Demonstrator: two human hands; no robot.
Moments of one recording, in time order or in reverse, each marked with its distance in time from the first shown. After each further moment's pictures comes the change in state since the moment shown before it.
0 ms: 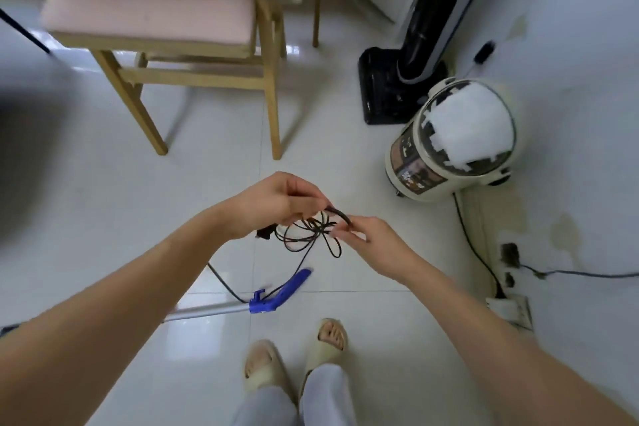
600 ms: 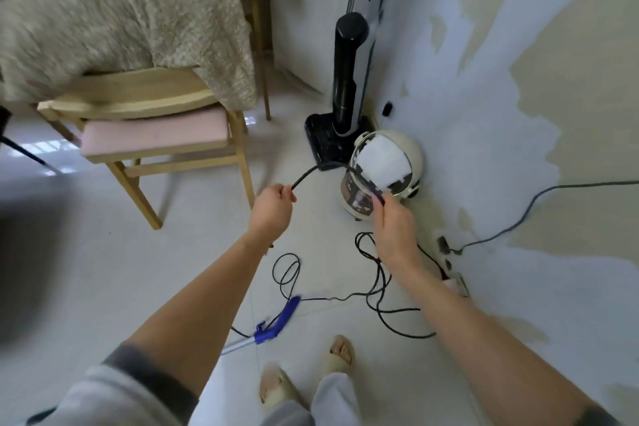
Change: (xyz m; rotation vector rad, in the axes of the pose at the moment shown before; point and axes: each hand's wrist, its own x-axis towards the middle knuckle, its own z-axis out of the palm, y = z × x) left_hand -0.074 0.125 0.046 0.312 0.595 -0.053; right_hand -0.157 -0.143 -0.082 -0.244 0.774 0.117
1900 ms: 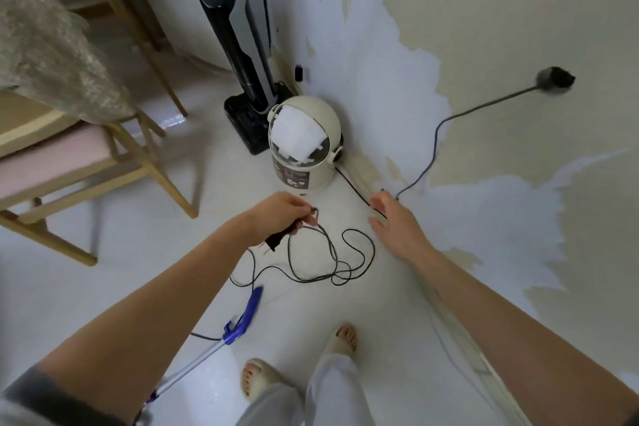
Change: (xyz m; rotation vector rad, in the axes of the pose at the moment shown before) left_hand -0.053 0.116 0.139 -0.003 -0.764 -0.037; right_hand -0.043 0.175 -0.098 0.158 -0.164 0.328
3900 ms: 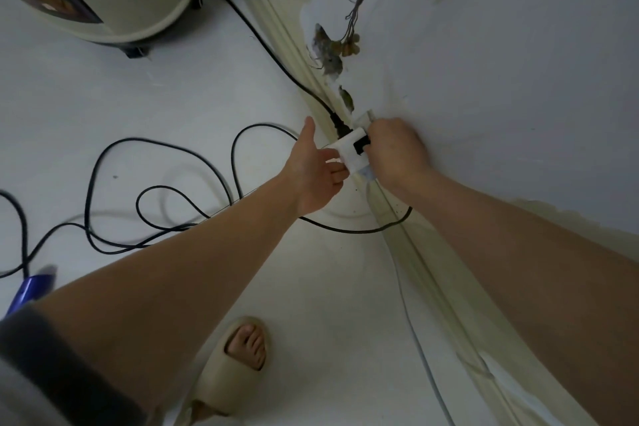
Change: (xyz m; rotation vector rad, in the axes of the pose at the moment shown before) left_hand 0.521 -0.224 0.335 -0.972 -0.243 -0.418; right_hand 0.253 0.481 0.162 -0.596 -0.094 0.190
